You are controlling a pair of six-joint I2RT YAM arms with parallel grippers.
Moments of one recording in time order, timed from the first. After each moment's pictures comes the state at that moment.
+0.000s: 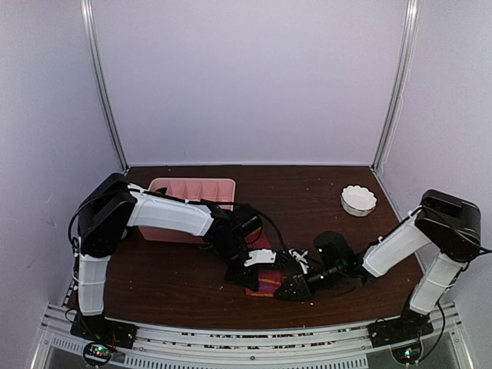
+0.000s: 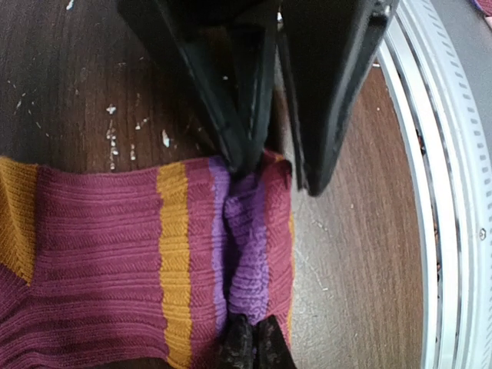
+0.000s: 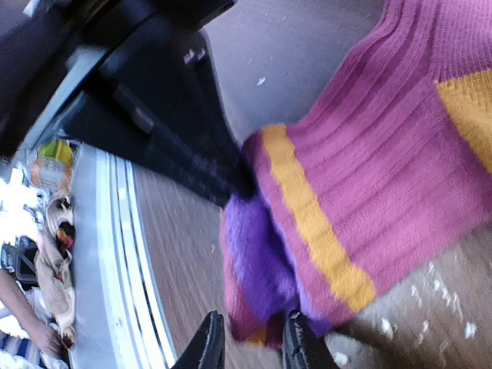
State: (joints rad) left arm -0.99 2.10 1.43 -0.64 0.56 0.63; right arm 0.86 1.69 0.45 0.54 -0.65 0.49
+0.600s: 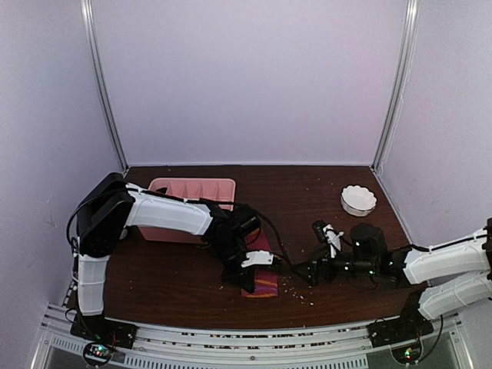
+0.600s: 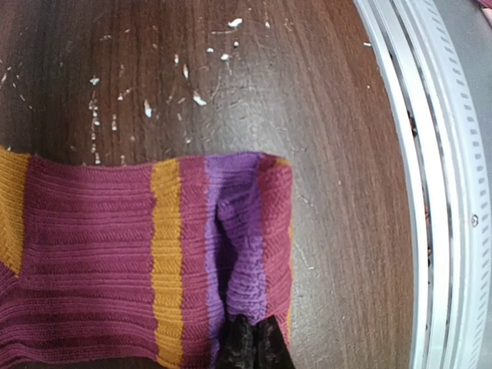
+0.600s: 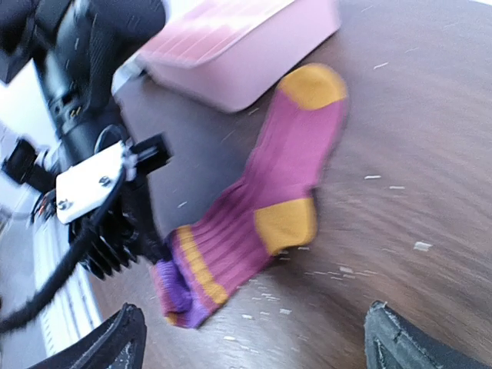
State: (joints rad) left arm -1.00 2.09 1.43 -0.71 0.56 0.64; right arm 0.81 1.19 0.30 0.42 -0.23 0.37
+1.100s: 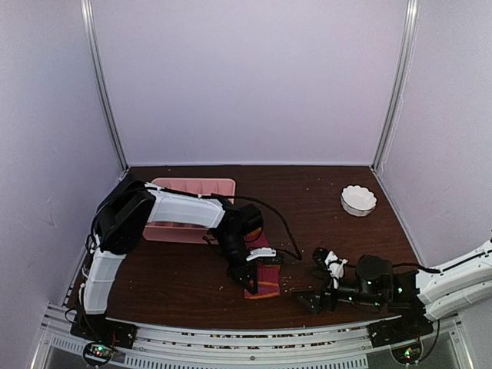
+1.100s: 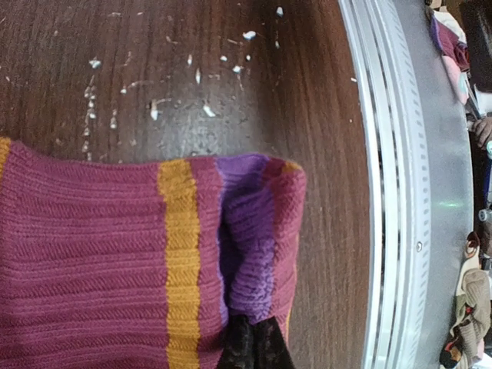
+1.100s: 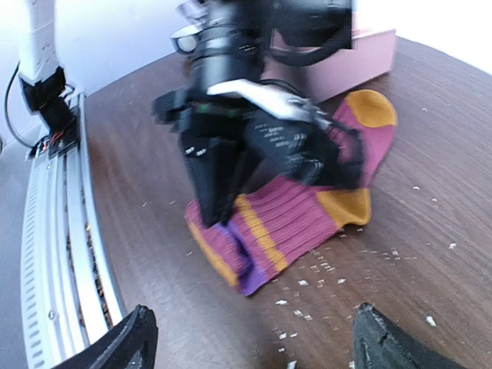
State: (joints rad) left arm -0.95 2.26 1.62 -0.91 0.75 0.58; right arm 1.18 1.02 0.13 0.50 0.12 0.25
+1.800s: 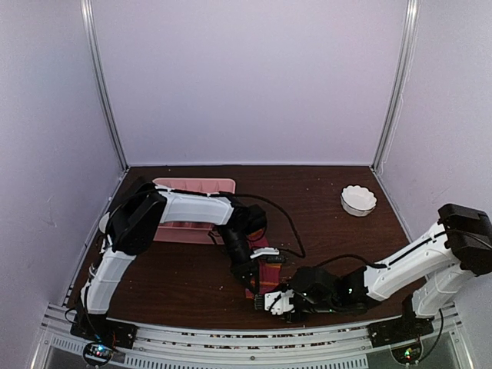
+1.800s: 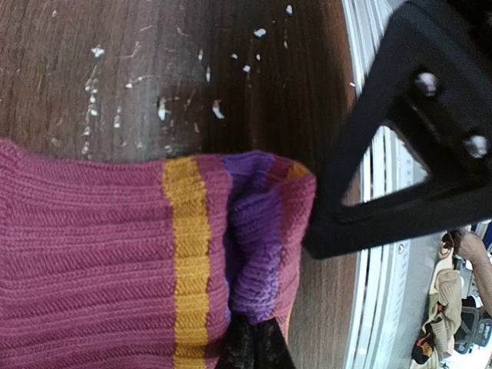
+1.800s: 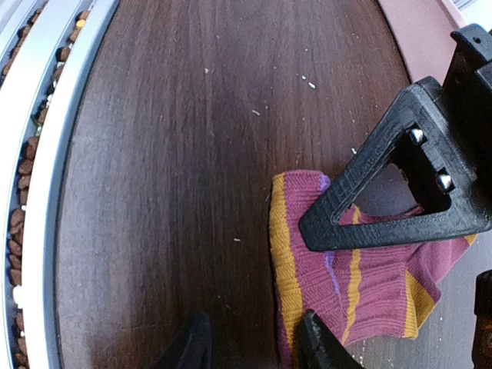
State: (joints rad) left arm -0.94 2.37 1.78 -1.09 0.79 0.58; right arm 1.31 1.56 0.53 0.29 0.17 -0.45
